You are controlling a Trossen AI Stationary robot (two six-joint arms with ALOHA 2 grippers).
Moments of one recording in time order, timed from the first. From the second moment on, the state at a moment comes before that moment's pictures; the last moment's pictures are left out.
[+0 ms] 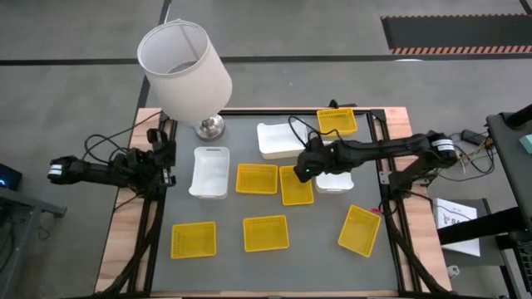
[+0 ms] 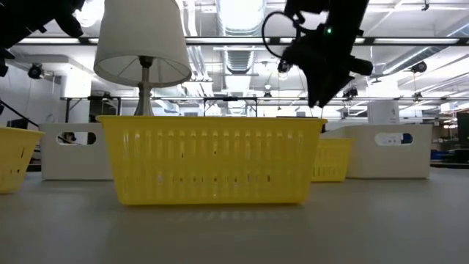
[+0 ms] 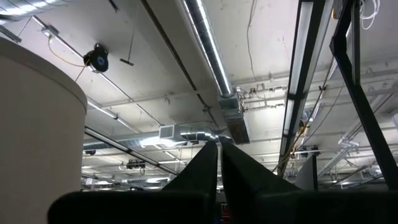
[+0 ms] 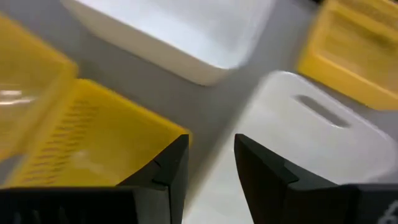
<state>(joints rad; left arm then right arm) -0.05 0.43 0.03 1.25 -0.24 0.27 -0.02 1.58 1.22 -1.00 0.47 0.92</state>
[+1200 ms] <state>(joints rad) -0.05 0.42 0.03 1.24 -0.24 0.18 -0.01 1.67 1.24 -1.11 0.44 1.18</state>
